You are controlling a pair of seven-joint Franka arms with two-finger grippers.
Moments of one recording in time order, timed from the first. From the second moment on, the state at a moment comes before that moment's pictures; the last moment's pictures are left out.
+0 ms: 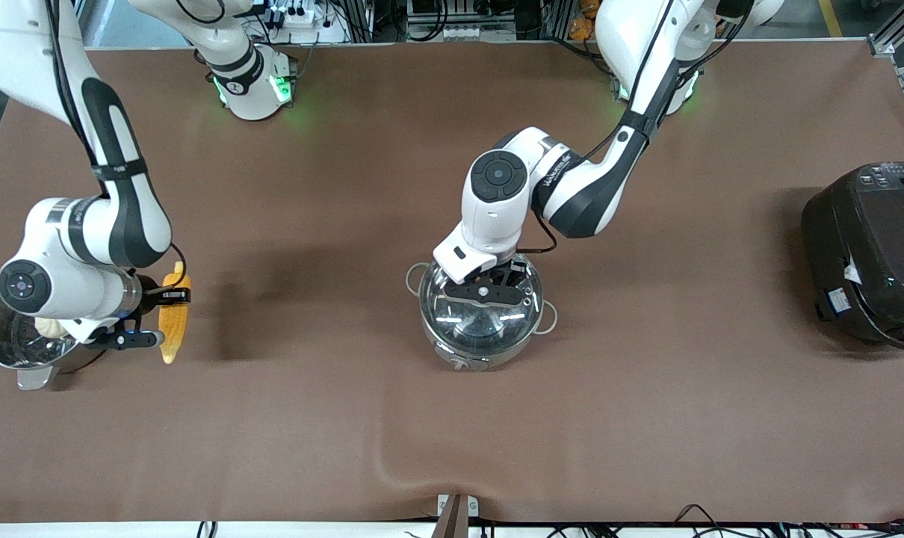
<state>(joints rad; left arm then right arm) -0.68 0.64 -0.03 -1.38 0.06 2.10 -0.60 0.04 0.44 -0.06 -1.70 -0.04 1.91 -0.09</state>
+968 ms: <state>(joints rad) -0.21 0.55 -0.01 -1.42 0.04 1.95 -0.57 0.57 0.45 -0.01 -1.44 0.10 1.98 0.57</state>
